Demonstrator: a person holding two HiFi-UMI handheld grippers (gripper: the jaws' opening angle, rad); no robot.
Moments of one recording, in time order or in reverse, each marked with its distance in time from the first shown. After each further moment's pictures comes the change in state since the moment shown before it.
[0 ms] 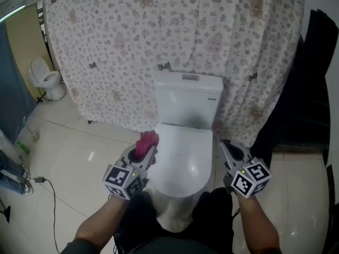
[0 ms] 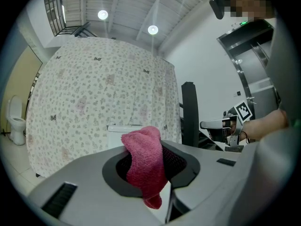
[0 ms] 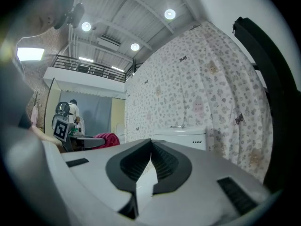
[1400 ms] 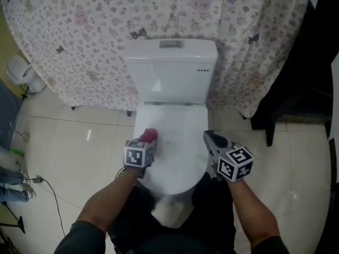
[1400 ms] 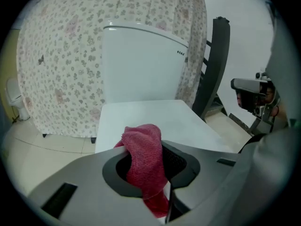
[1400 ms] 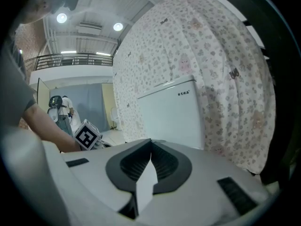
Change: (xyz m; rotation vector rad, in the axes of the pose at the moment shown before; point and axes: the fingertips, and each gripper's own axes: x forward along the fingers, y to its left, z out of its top) left arm 0.116 0.059 -0.302 -0.082 0.734 0.073; right arm 0.080 -0.081 -0.163 0.135 0.254 -0.034
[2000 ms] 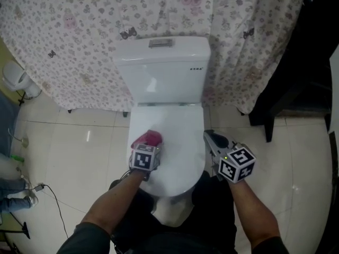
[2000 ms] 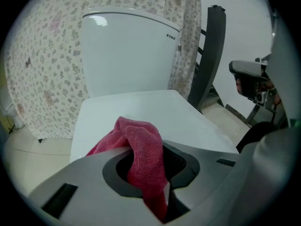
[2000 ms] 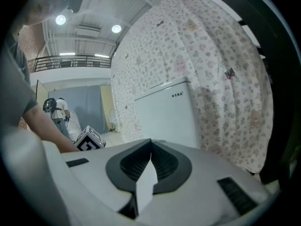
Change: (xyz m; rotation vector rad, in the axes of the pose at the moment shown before) left arm 0.035 -0.044 -0.013 0.072 0.074 -0.051; right arm -0.007 -0.020 0.000 0.018 -0.015 -0.009
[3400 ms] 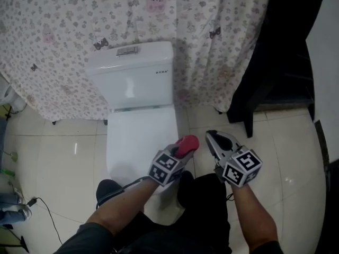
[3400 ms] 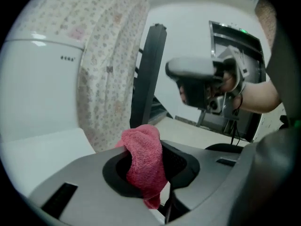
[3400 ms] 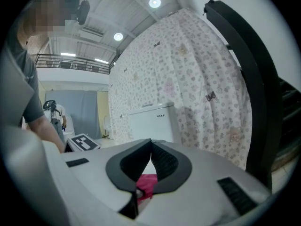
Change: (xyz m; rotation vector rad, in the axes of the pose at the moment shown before) left arm -0.020 -0.268 0.086 0.200 -0.303 -0.575; right arm -0.115 -0.040 0.035 -0.028 -0.117 -0.071
